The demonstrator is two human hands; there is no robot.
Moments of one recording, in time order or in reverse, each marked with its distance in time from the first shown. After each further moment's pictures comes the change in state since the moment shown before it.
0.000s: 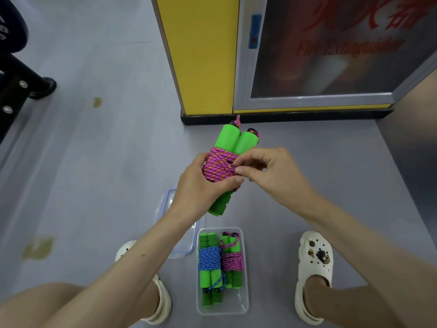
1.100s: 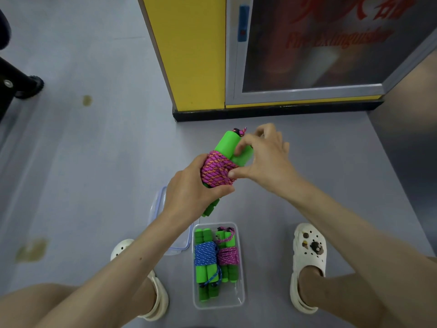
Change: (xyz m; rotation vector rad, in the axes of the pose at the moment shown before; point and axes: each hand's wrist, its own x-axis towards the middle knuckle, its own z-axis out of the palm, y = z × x) left_hand -0.006 -0.006 0.008 0.410 0.019 0.121; right_hand 0.005 -0.001 -0.006 -0.459 -0.004 0.228
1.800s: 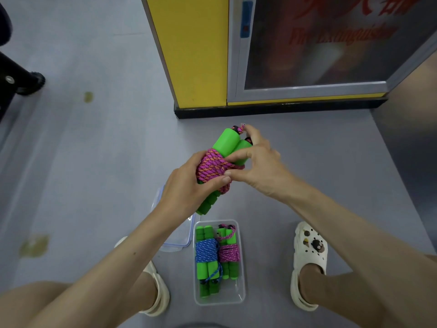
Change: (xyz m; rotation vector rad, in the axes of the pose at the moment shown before) left_hand 0.001 -0.011 -0.010 -0.132 -0.076 0.066; right_hand -0.008 -0.007 0.004 0.187 -0.170 -0.006
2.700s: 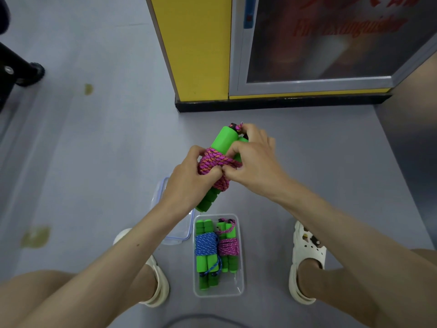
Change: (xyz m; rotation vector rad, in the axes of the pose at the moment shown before) left_hand 0.001 0.001 0.009 -0.074 0.020 -0.228; right_hand 0.004 0.002 0.019 -0.293 0.147 -0.152
